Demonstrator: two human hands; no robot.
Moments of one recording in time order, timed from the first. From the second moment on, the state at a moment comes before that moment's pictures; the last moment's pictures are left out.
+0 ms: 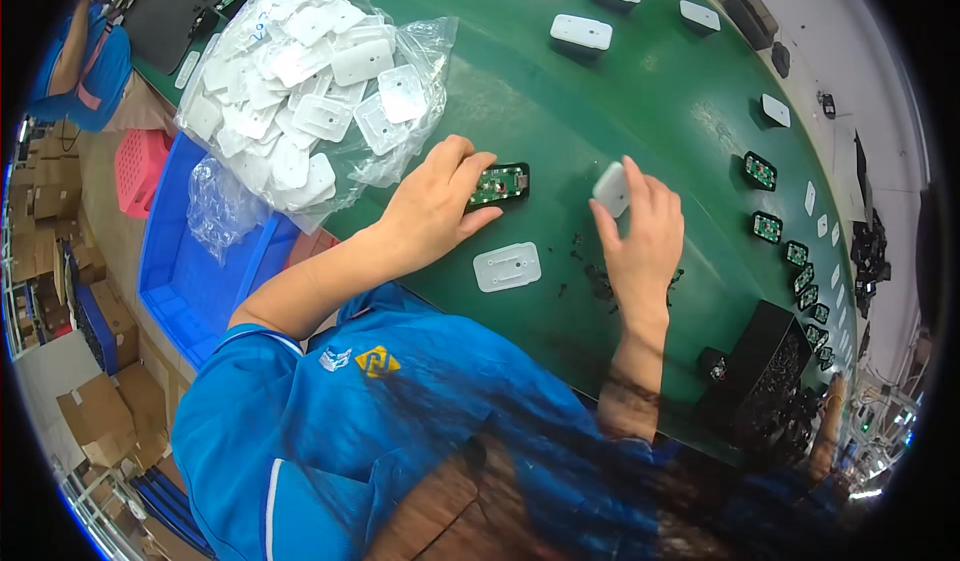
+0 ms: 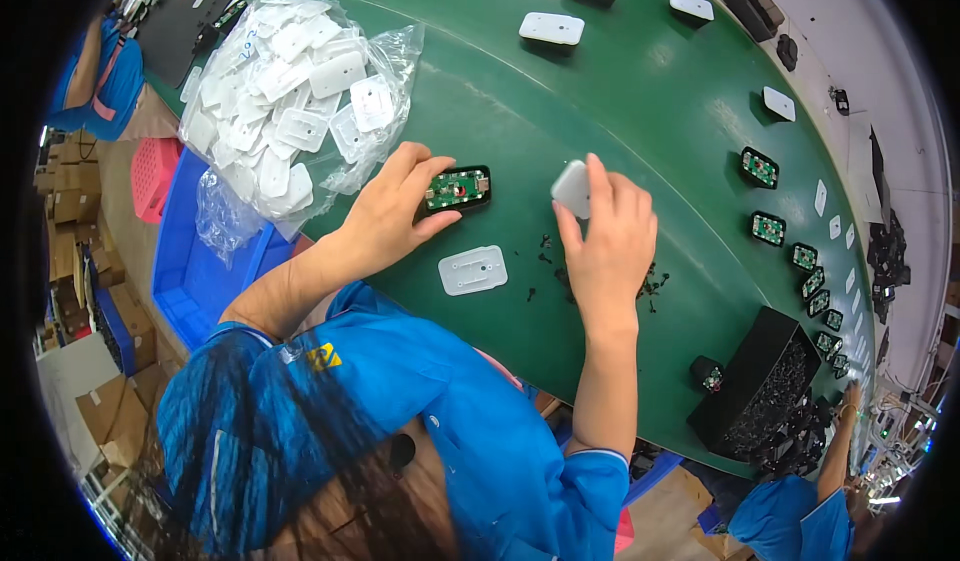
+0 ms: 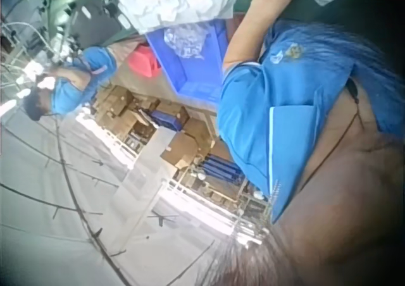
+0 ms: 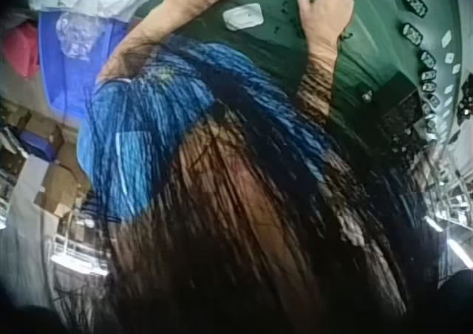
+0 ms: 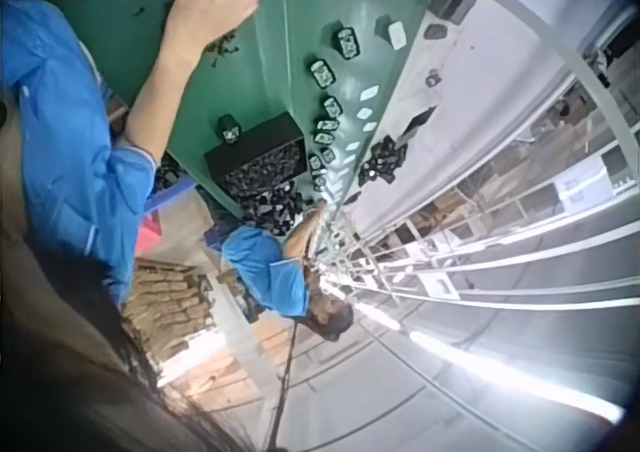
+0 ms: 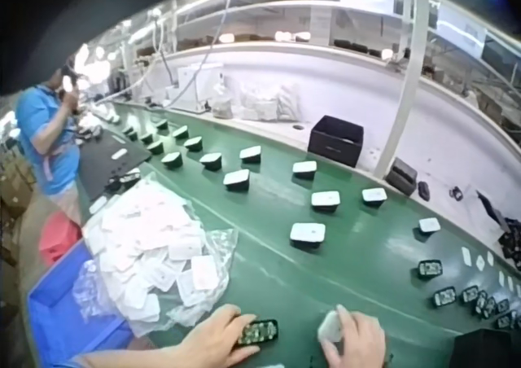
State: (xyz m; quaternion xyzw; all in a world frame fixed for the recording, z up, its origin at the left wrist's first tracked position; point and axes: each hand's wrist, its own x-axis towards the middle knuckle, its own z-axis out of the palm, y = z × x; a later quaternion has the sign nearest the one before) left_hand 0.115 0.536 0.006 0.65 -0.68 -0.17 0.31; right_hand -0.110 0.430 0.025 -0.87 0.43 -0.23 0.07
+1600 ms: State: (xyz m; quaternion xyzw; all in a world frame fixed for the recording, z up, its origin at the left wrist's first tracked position) left_hand 0.073 0.548 0.016 0.31 -0.28 -0.57 0.70; right_hand -0.041 0.504 0.024 -0.82 0.35 -0.44 0.11
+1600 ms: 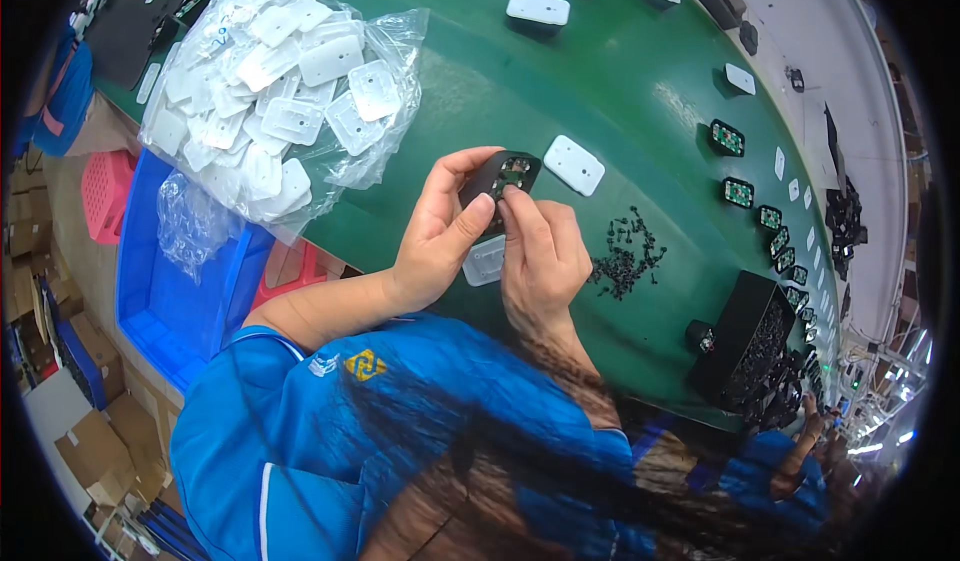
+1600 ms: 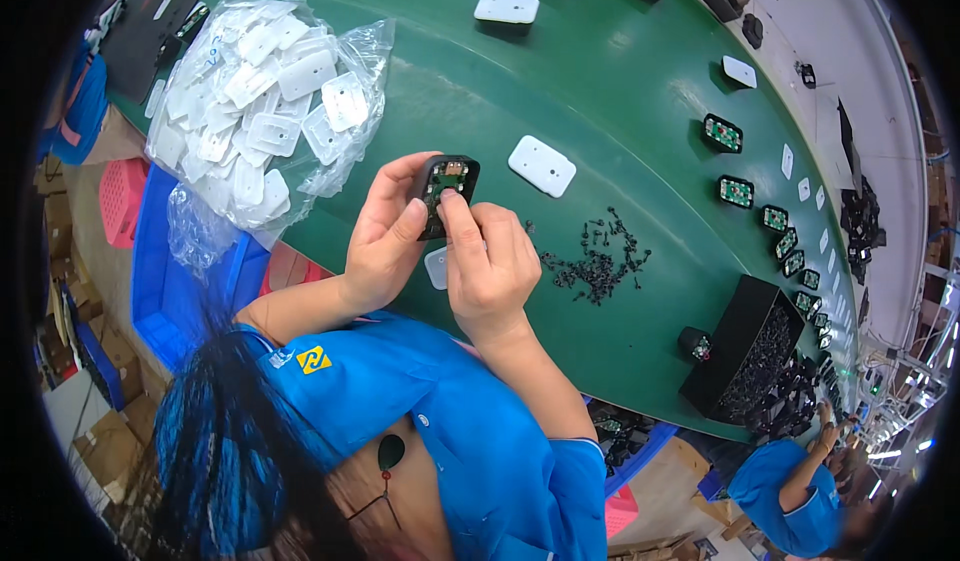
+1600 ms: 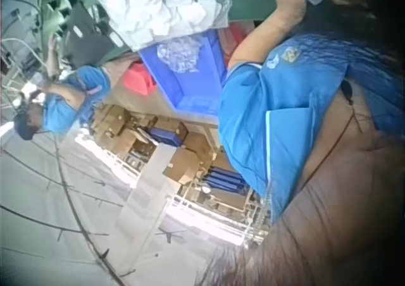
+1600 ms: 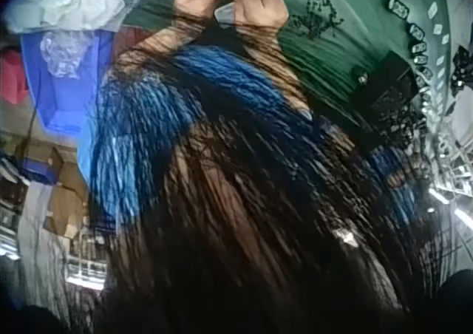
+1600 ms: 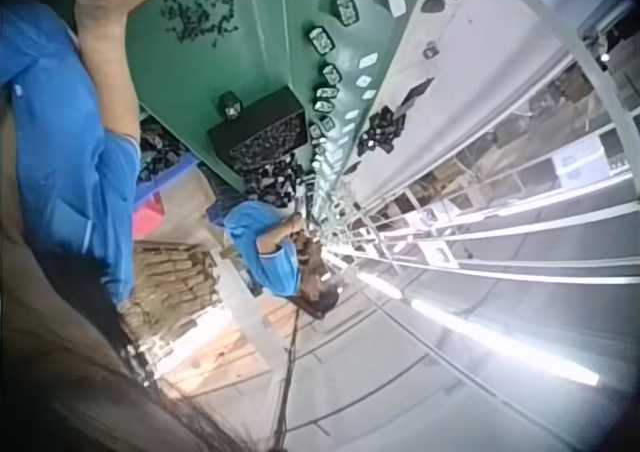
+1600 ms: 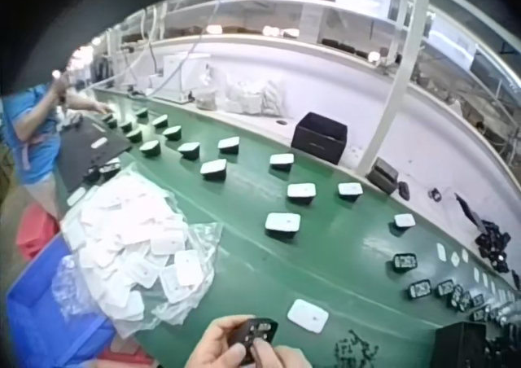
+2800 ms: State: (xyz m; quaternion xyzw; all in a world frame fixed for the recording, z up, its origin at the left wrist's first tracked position) left_hand 0.116 0.518 0.006 0.63 -0.61 -0.27 0.40; right_hand -0.145 0.411 0.022 -0.79 0.51 -0.31 0.15
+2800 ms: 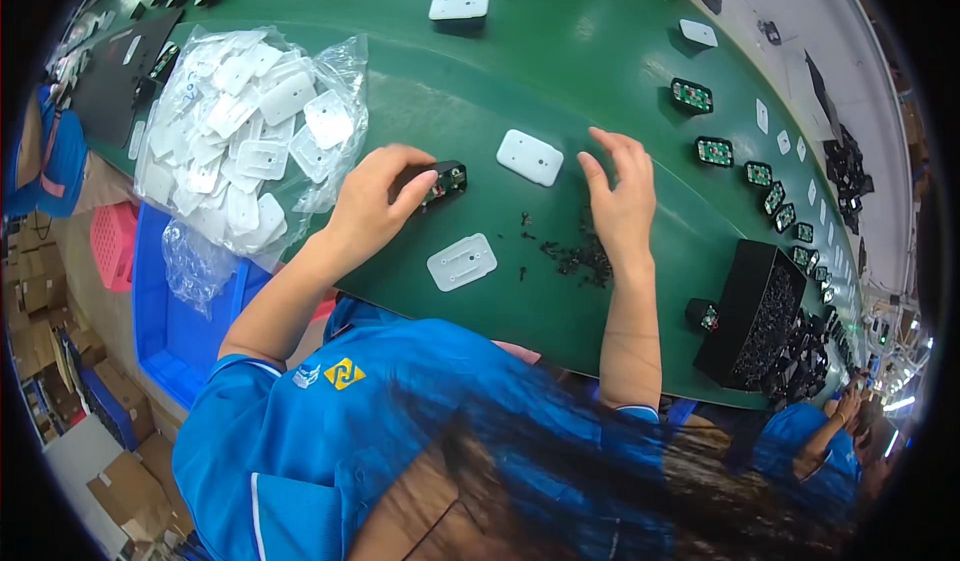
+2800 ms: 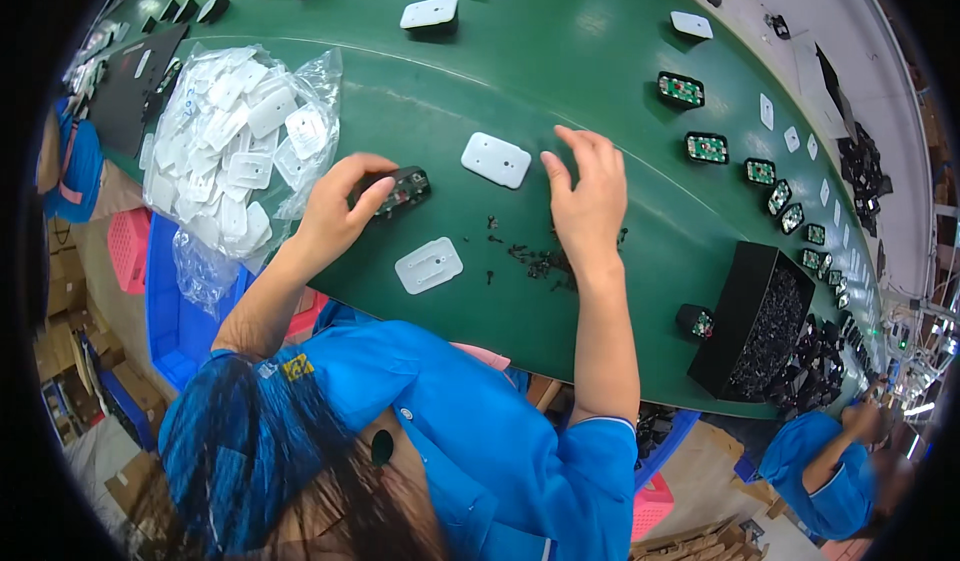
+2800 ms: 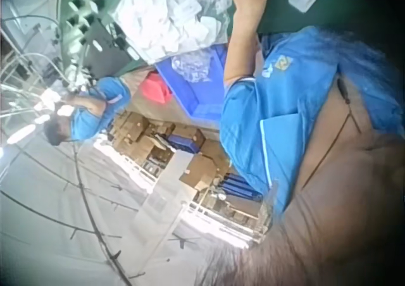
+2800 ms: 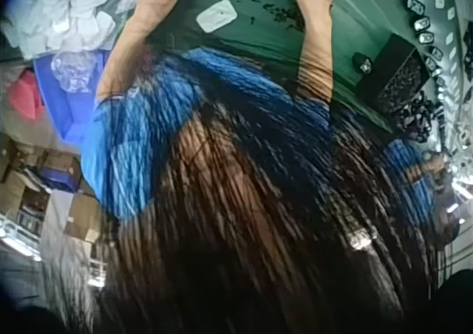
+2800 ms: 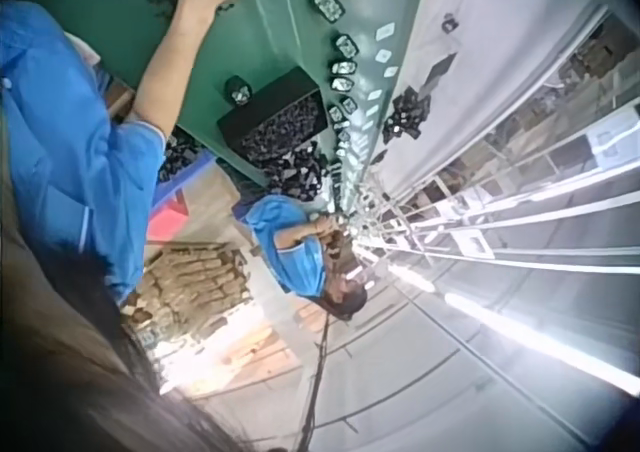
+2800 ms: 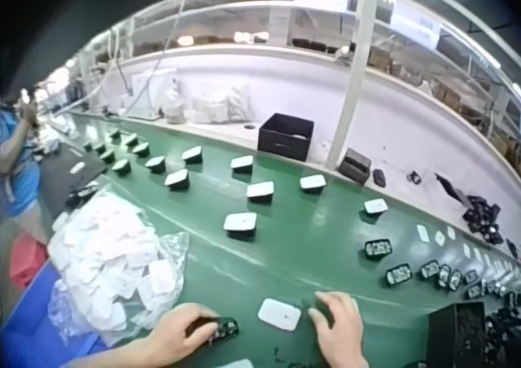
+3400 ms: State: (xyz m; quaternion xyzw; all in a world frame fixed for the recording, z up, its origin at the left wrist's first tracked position) left_hand 0.095 0.453 0.027 0.55 -0.80 -0.06 0.22; right_hand -0.140 0.380 0.043 -0.76 0.55 -0.07 0.35
